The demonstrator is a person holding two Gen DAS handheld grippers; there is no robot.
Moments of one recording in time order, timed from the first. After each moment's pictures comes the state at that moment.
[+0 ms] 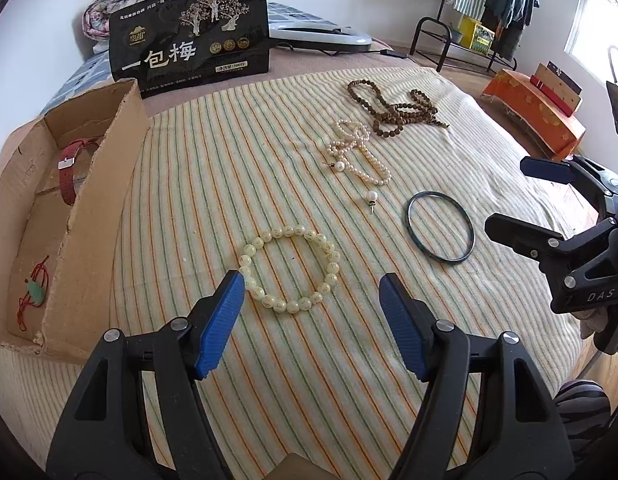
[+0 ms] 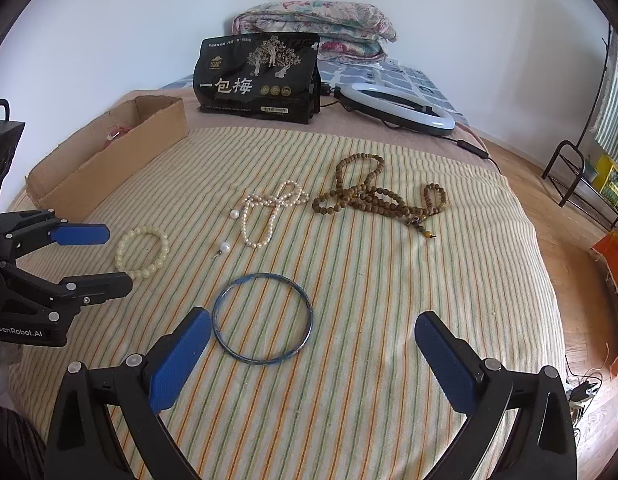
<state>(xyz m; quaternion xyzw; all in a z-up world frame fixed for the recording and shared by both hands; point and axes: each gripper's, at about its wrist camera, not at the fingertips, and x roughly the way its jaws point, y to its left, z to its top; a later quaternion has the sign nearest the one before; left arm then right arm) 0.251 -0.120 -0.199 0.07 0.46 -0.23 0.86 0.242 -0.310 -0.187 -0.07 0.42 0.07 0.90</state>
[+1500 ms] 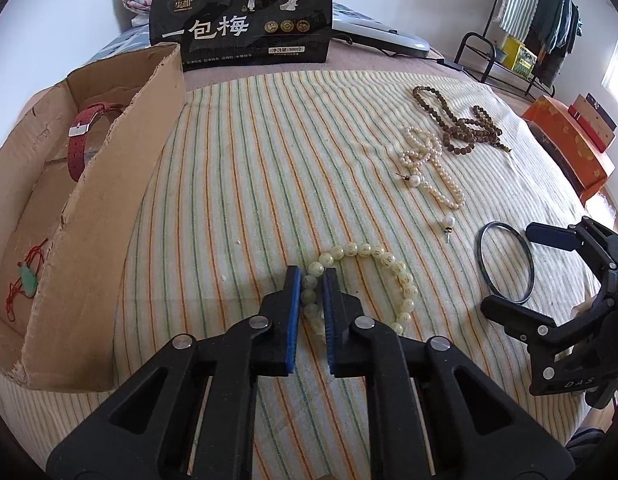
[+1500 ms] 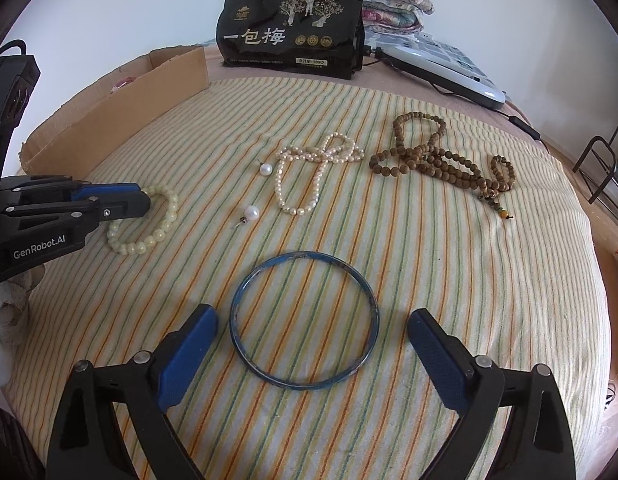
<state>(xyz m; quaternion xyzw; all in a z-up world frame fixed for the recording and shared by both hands) 0.285 -0.104 -0.223 0.04 0.47 -0.16 0.87 0.268 -0.284 -0.233 -0.07 0.47 0.11 0.87</state>
